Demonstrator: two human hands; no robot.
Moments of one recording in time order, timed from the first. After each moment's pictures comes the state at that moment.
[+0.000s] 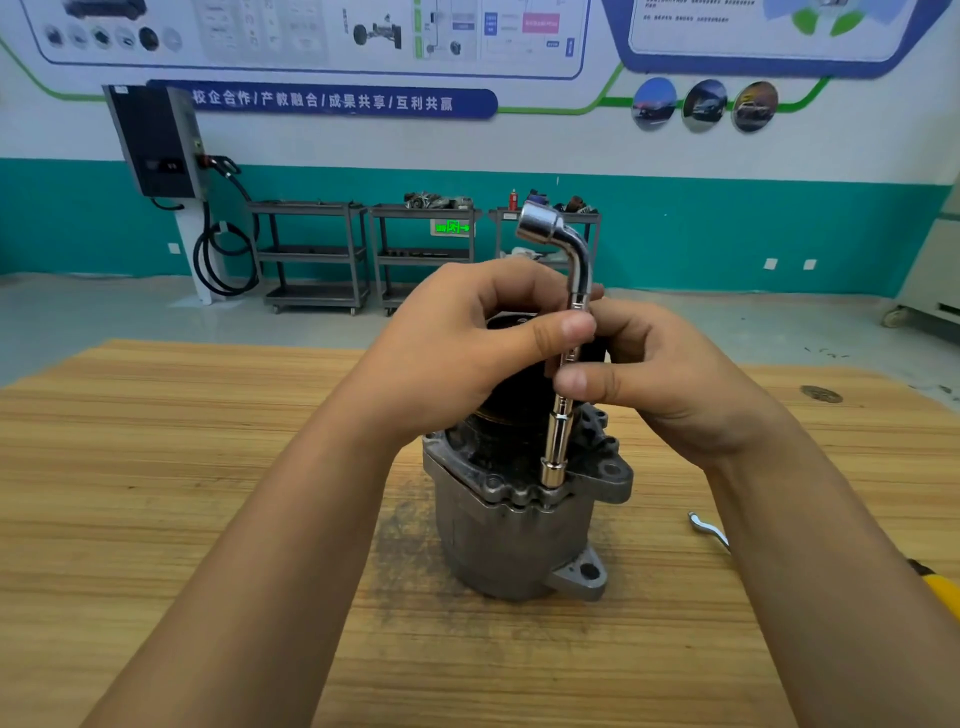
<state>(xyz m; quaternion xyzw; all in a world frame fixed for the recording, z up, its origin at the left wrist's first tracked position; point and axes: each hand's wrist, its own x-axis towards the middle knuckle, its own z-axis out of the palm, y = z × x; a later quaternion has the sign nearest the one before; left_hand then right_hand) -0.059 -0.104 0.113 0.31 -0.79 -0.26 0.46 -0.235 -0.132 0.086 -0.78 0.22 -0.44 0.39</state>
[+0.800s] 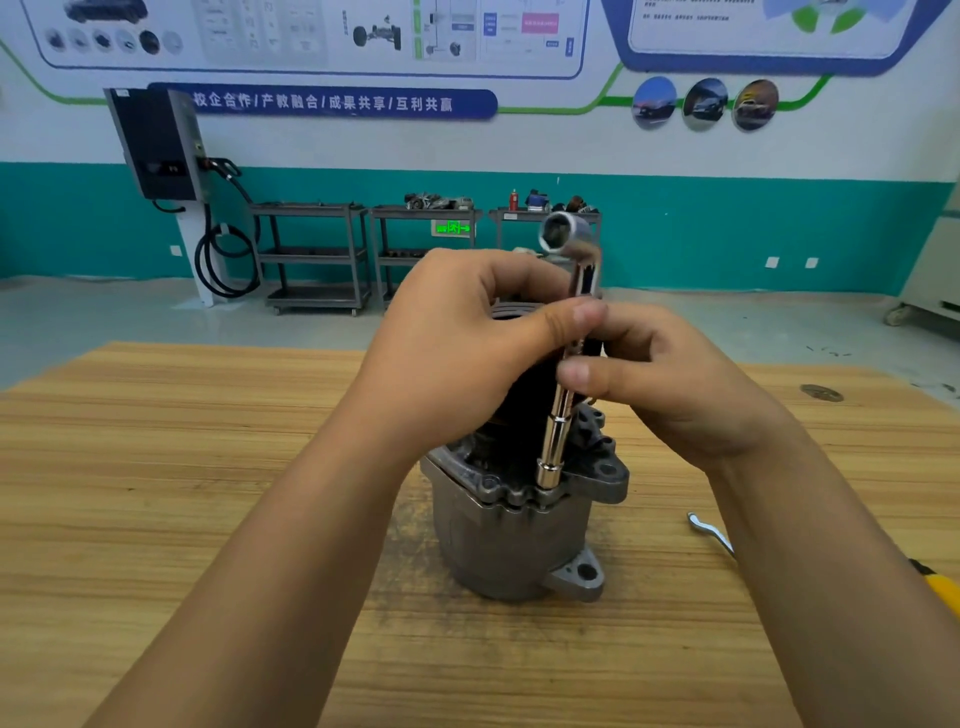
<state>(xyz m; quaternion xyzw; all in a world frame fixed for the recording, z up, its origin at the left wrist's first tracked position) -0.070 -0.090 0.117 0.37 -0.75 -0.21 0.51 -0.234 -0.126 0.089 -0.80 0.19 -0.43 0.38</state>
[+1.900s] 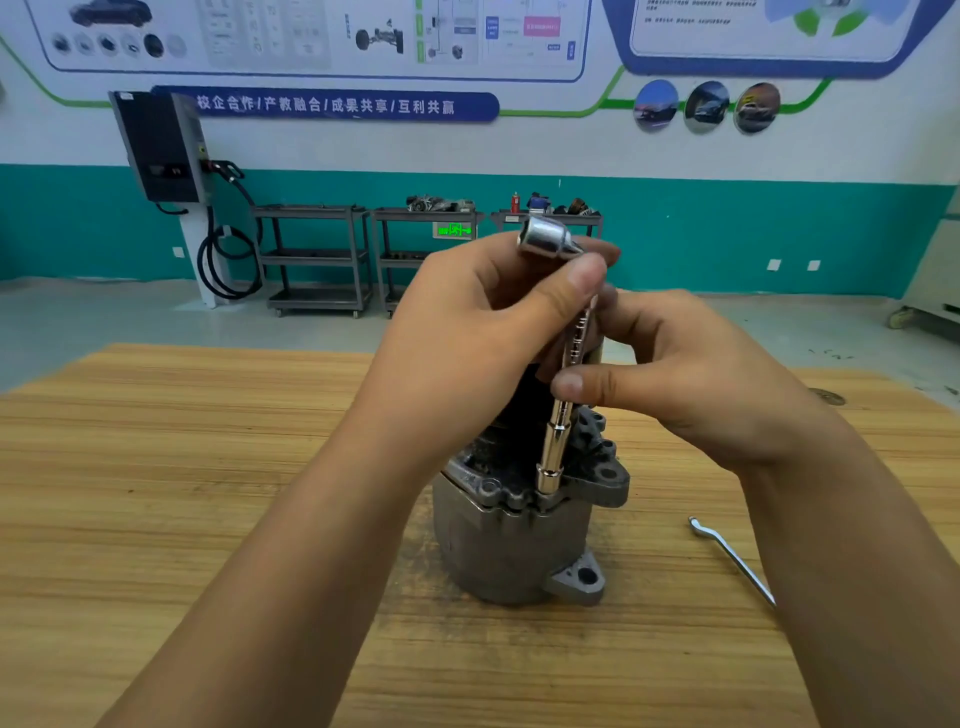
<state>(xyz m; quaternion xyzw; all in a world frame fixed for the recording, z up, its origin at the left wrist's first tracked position) -0.077 -0.079 0.119 0.29 -0.70 -0.31 0.57 -0.236 -0.109 0.107 -0.82 0.27 -0.40 0.30</state>
